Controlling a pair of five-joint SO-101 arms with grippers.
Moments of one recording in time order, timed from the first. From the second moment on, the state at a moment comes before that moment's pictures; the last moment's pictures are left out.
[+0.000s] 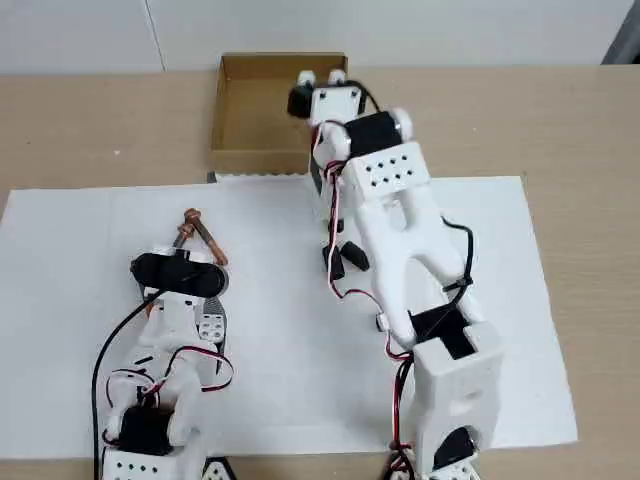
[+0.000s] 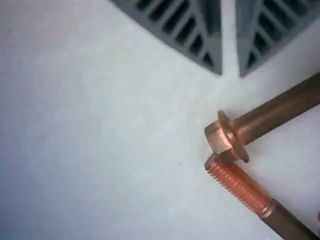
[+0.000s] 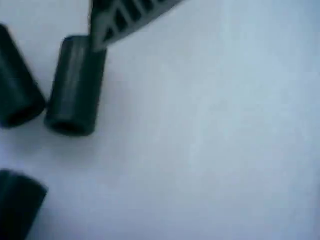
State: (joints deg) left arm 2.5 -103.6 94.5 58.7 0.2; right arm -24.0 22.8 -33.2 98.3 -5.9
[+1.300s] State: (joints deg) left arm 2.5 -103.6 94.5 58.7 0.2; right arm -29.4 36.4 -27.1 96.4 -9.2
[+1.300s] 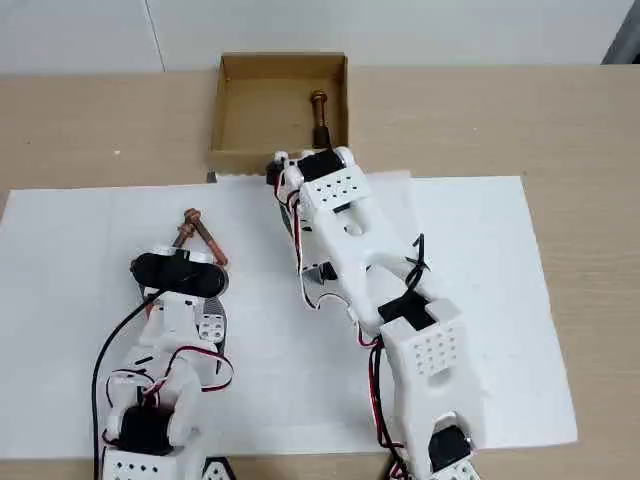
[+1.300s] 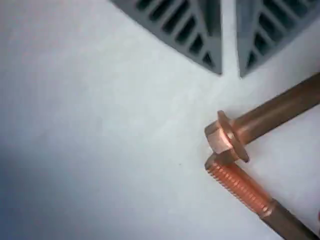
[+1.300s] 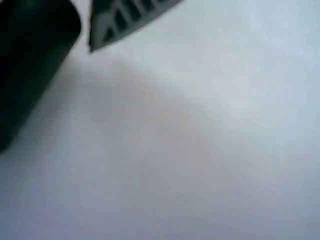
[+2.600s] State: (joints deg) left arm 2.5 -103.6 94.5 58.7 0.2; right arm -29.2 32.7 -27.0 92.0 -9.2
